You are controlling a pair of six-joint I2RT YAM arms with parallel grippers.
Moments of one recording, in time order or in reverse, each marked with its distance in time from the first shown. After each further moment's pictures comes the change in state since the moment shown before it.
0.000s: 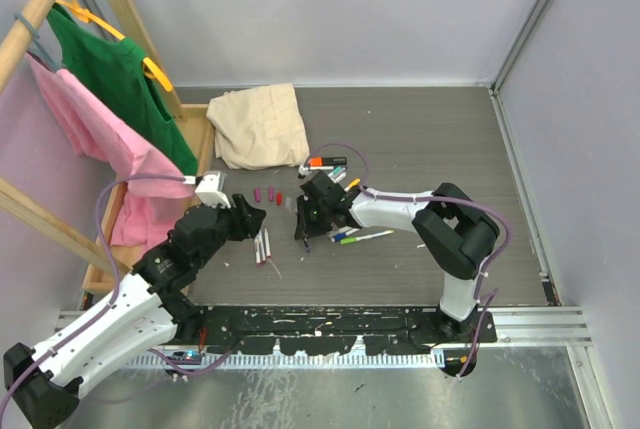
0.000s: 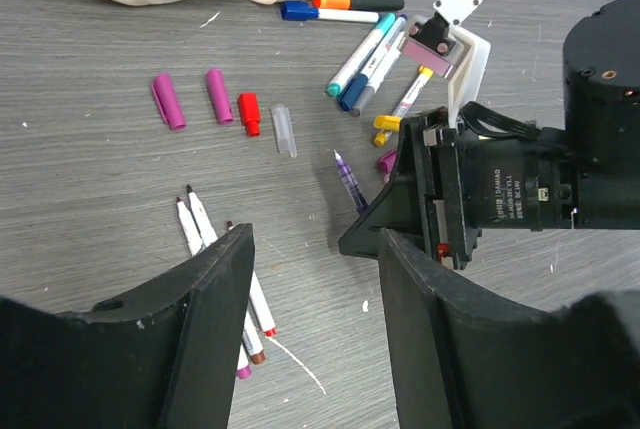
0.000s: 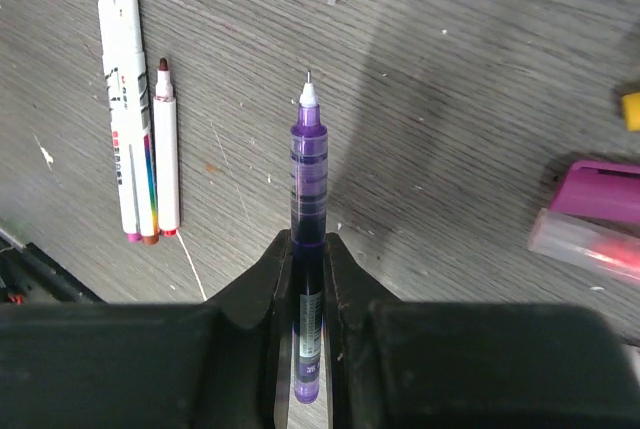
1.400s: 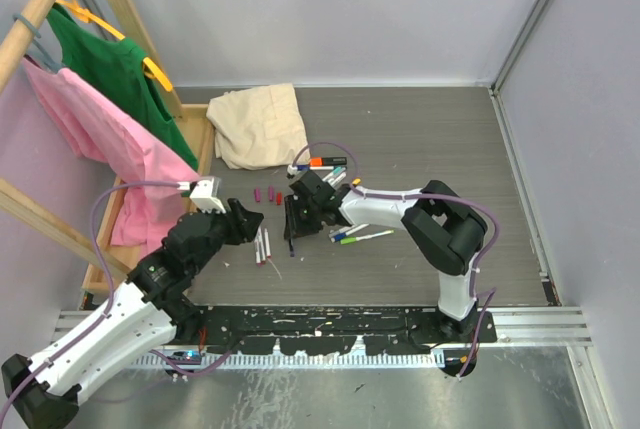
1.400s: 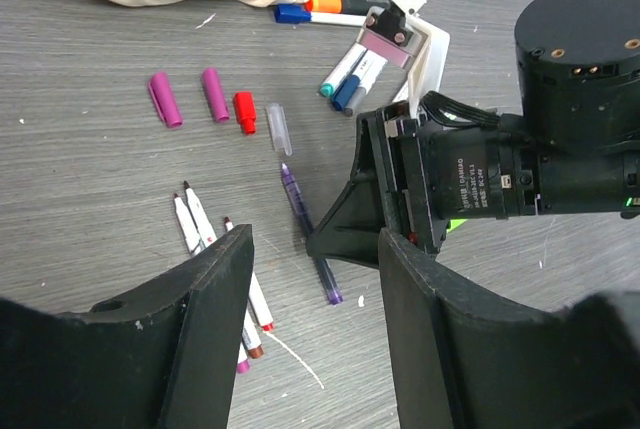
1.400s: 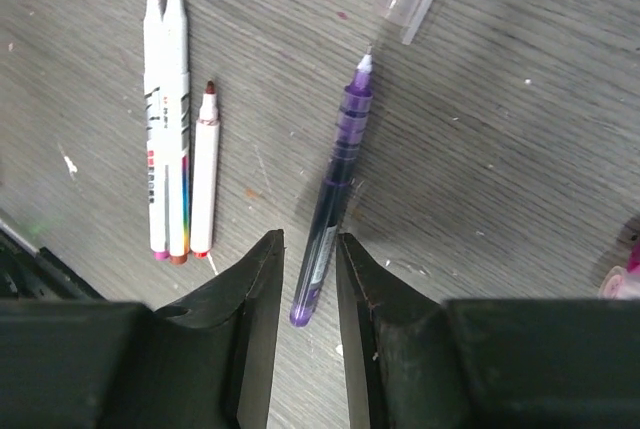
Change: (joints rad) left arm 0.000 -0.092 -0.042 -0.014 0.002 -0.007; right arm 0.038 0.082 0.093 -0.018 0.020 0.011
